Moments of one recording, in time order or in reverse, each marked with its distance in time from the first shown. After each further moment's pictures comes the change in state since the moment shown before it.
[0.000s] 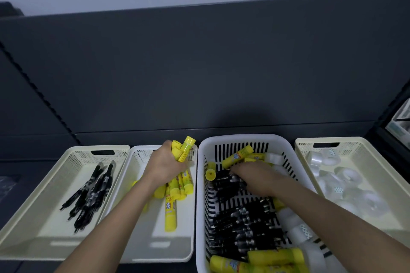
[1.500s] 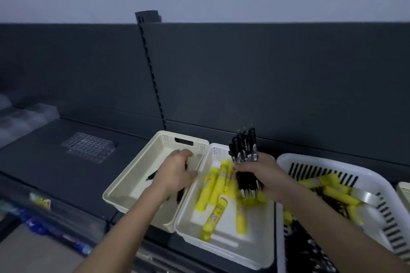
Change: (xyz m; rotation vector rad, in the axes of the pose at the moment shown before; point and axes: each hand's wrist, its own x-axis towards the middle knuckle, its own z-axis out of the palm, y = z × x) left_hand -0.056 -0.116 -0.104 0.166 0.144 -0.044; right_hand 0.080 -0.163 -0.040 1.567 0.091 0.161
